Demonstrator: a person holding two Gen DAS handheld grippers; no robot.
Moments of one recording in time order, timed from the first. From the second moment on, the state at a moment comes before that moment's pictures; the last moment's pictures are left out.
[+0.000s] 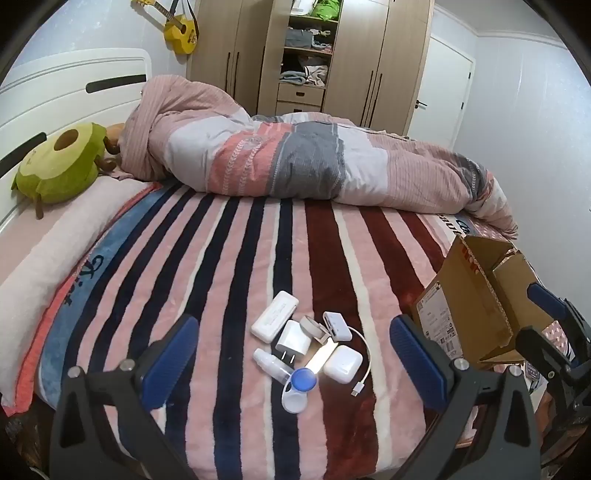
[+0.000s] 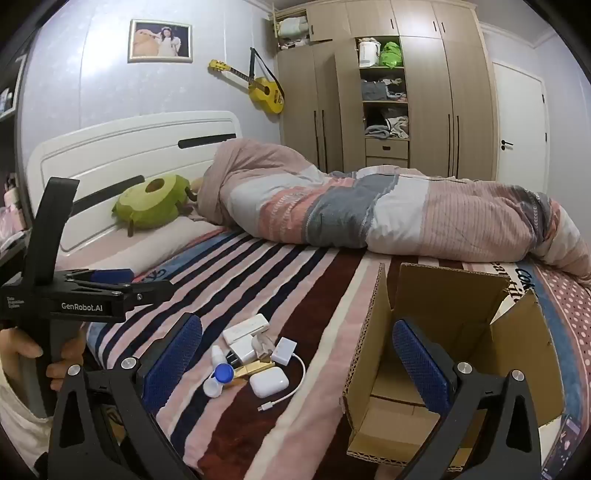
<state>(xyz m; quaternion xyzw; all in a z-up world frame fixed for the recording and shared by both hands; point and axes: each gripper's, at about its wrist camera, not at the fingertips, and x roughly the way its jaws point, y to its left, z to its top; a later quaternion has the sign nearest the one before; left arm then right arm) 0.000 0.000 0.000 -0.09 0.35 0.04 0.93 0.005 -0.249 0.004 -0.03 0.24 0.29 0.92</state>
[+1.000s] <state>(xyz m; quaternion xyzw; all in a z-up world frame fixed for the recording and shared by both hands) -0.003 0.002 0.004 -0.09 0.35 0.03 0.93 0.007 -0.248 -0.004 -0.04 0.25 0.29 0.92</state>
